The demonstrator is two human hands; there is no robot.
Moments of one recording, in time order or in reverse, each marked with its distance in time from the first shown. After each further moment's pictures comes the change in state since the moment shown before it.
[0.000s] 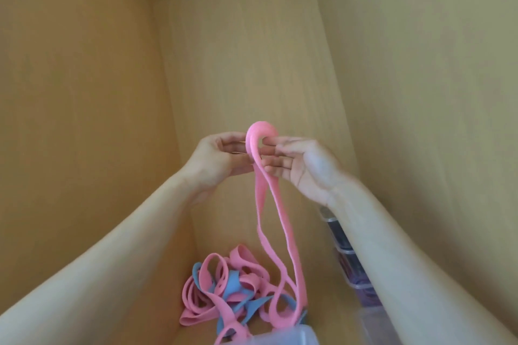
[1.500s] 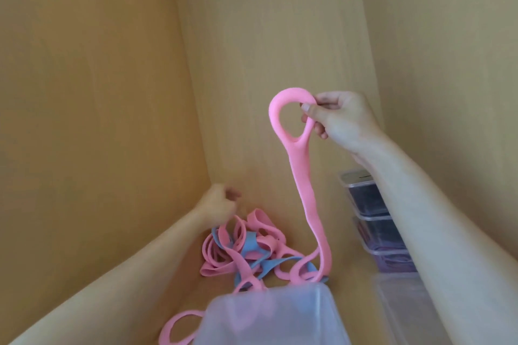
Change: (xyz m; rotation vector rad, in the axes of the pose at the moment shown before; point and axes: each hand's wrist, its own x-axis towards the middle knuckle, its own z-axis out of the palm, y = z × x) left_hand -0.044 -0.155 -0.037 0.746 0.097 -0.459; right_hand 0.006 0.003 -0.023 -0.695 0.286 -0.278
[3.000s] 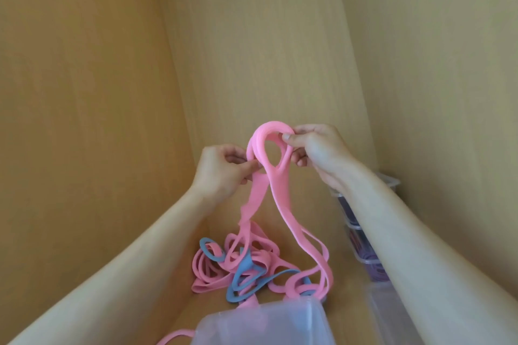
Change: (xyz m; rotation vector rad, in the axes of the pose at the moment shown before) left_hand -0.034 0.103 -0.034 -0.452 0.235 0.278; right_hand 0.001 0.028 0.015 0.173 -0.085 0.208
